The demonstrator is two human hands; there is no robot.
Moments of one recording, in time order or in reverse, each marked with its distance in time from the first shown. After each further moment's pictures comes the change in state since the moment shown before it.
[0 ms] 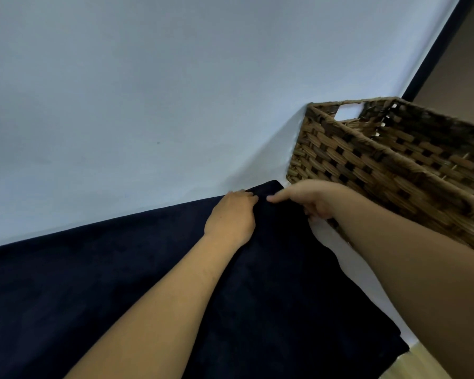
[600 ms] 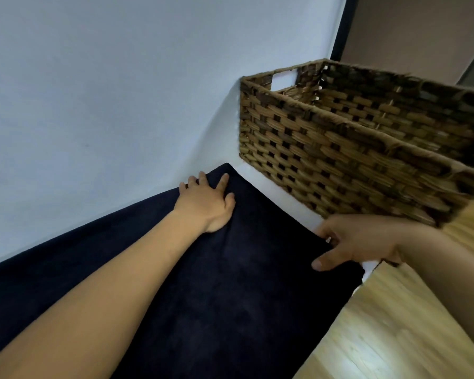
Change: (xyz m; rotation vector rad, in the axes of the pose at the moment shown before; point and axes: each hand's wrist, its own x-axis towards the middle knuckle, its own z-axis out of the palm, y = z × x) left_hand 0.012 0.021 0.002 0.370 -0.384 -0.004; right_hand -0.127 0.145 -0.021 -0.235 -0.175 -0.153
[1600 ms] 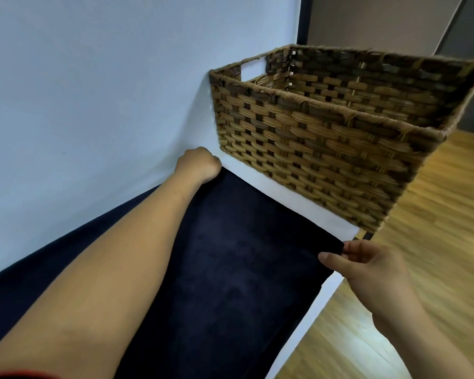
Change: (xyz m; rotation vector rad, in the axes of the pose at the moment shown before) left_hand 0.043 0.026 -0.044 -0.339 0.102 -0.138; right_hand -0.038 0.040 0.116 0.865 1.000 0.117
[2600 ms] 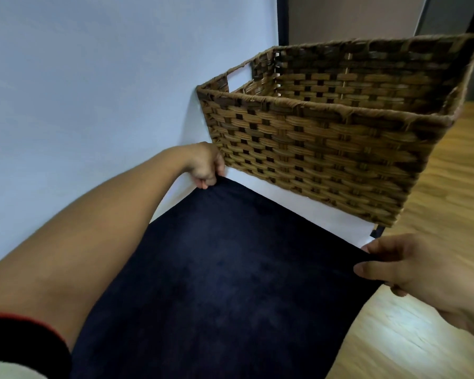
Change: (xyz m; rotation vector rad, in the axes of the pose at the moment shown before) left_hand 0.044 0.014 -0.046 0.238 -0.519 0.354; right_hand 0.010 -0.014 -0.029 -0.112 -0.339 0.017
